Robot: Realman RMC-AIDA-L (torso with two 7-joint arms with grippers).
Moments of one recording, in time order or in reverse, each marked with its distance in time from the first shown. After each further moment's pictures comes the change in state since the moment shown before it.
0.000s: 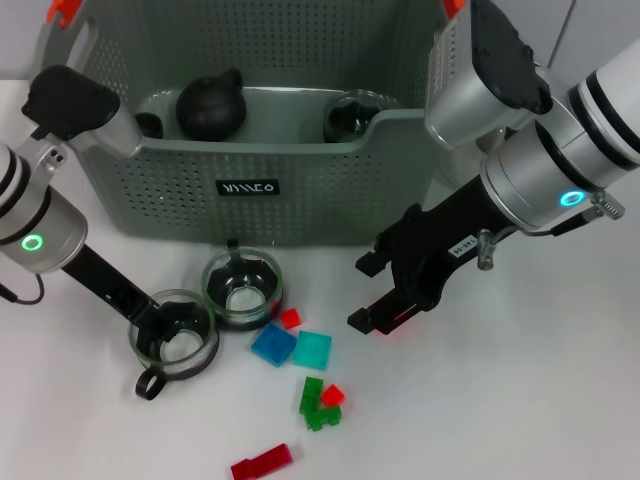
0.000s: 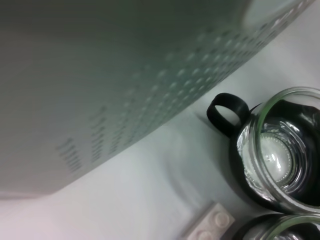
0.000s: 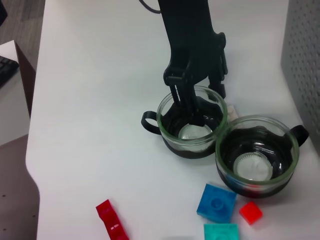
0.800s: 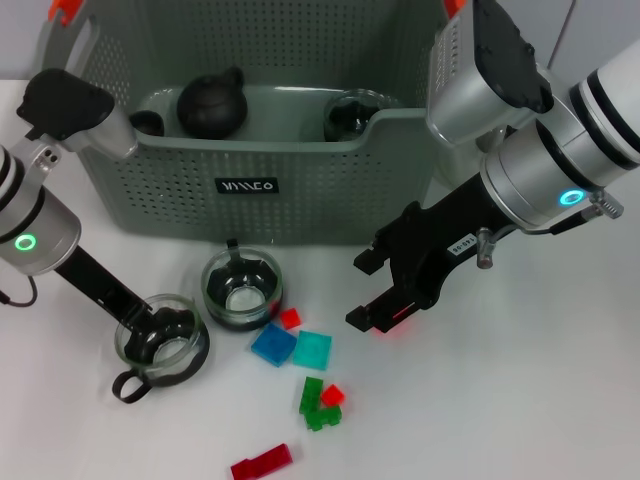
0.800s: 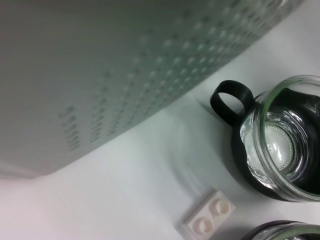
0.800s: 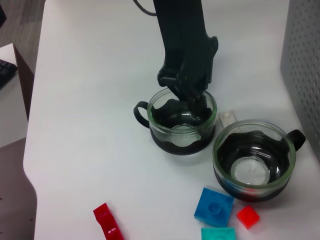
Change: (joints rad) left arm -0.016 0.021 -0.008 0.041 0.003 0.015 -0.007; right arm -0.003 0.000 0.003 0.000 0.006 0.006 -0.010
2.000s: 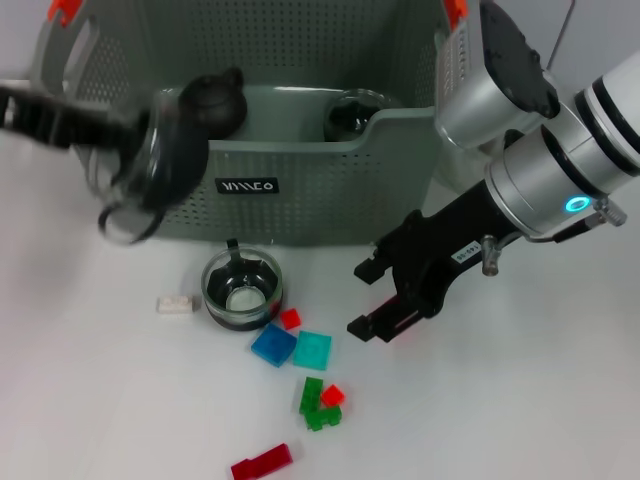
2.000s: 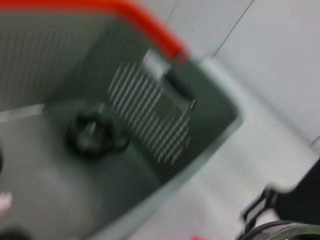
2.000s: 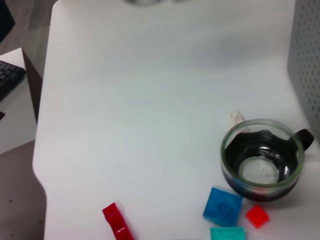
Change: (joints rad) left arm 0.026 0.145 -0.429 -0.328 -0.540 0.472 0.014; right arm -0.003 0.000 0.021 0.023 0.012 -0.019 -0.026
